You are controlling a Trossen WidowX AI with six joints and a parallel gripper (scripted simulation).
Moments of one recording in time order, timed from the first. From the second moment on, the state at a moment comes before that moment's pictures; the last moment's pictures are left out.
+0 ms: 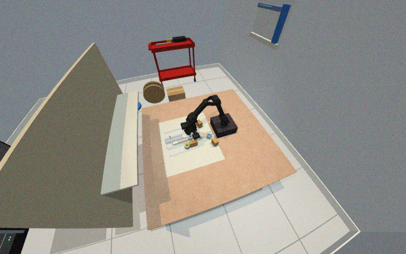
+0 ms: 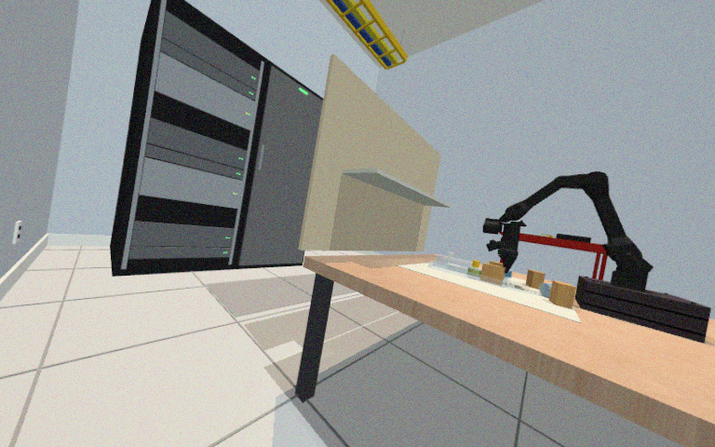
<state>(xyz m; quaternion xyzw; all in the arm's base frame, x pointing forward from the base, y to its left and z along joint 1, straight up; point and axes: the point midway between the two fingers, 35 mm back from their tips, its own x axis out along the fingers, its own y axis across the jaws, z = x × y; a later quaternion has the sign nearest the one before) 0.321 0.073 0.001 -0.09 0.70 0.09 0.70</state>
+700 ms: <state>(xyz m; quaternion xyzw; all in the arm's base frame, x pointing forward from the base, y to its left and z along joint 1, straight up) 0.329 0.075 0.002 -0.09 0.70 0.09 0.70</state>
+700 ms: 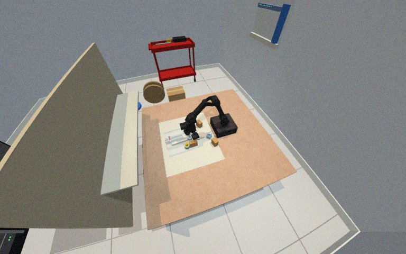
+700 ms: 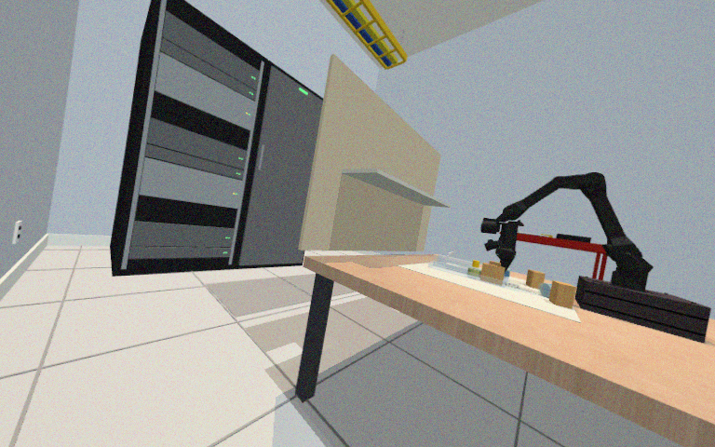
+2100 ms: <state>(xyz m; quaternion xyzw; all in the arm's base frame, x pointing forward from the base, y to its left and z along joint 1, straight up) 0.338 0.077 0.005 -0.09 0.70 0.09 0.70</state>
